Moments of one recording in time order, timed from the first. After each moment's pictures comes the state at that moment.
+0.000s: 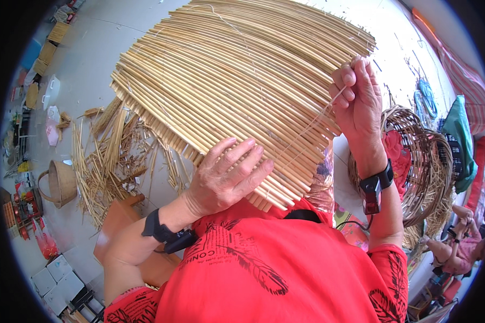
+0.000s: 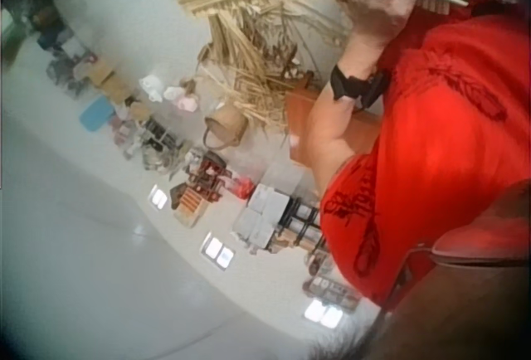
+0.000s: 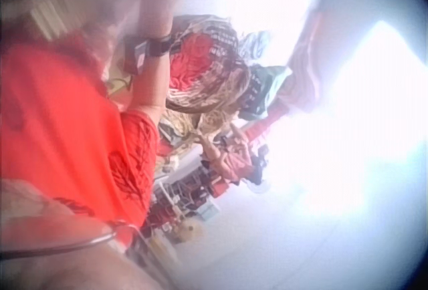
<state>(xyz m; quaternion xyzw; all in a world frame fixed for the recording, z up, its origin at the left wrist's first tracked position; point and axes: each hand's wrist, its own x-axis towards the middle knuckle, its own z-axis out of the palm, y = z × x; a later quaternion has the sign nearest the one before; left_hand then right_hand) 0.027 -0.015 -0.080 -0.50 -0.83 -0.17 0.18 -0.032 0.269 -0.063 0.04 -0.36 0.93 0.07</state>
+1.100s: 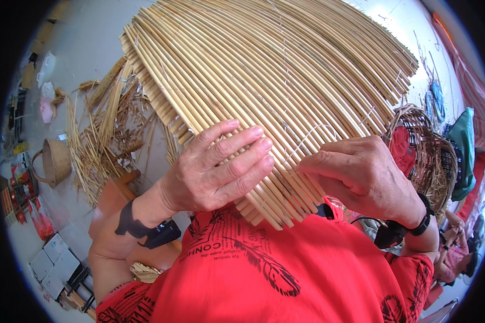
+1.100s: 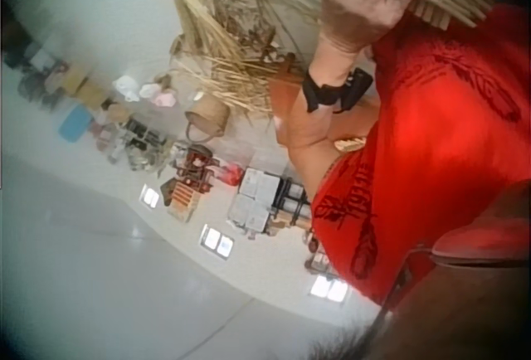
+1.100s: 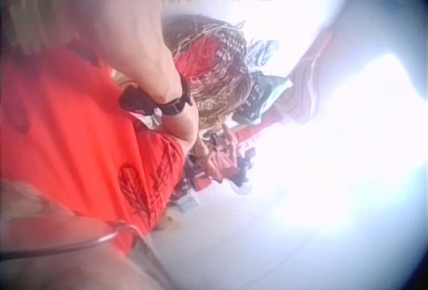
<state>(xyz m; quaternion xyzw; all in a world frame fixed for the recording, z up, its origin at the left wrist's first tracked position) 0.011 -0.041 -0.054 -0.54 -0.79 -0.24 0.13 0.025 0.226 0.005 0.30 -0.85 0.40 -0.15</state>
